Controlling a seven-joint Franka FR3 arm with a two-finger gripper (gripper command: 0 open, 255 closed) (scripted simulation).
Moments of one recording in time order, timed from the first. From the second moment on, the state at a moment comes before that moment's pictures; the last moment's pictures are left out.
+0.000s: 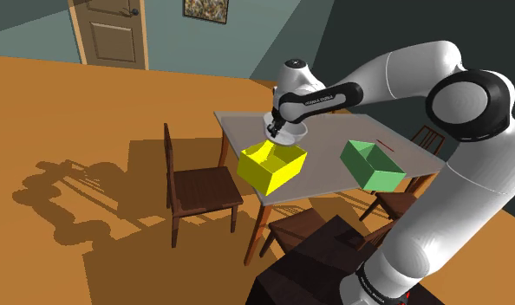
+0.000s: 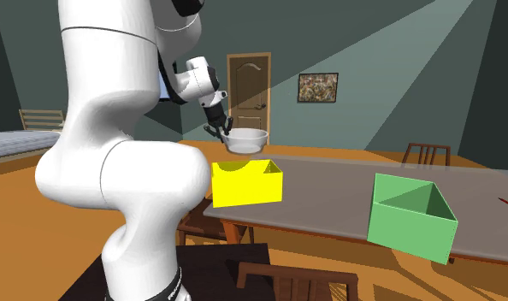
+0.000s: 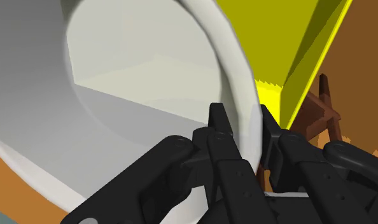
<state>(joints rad) -0.14 0.06 0.07 -2.08 -0.37 2.36 -0.09</state>
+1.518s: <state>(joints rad) -0.13 0.19 0.05 -2.15 -0.48 2.54 0.03</state>
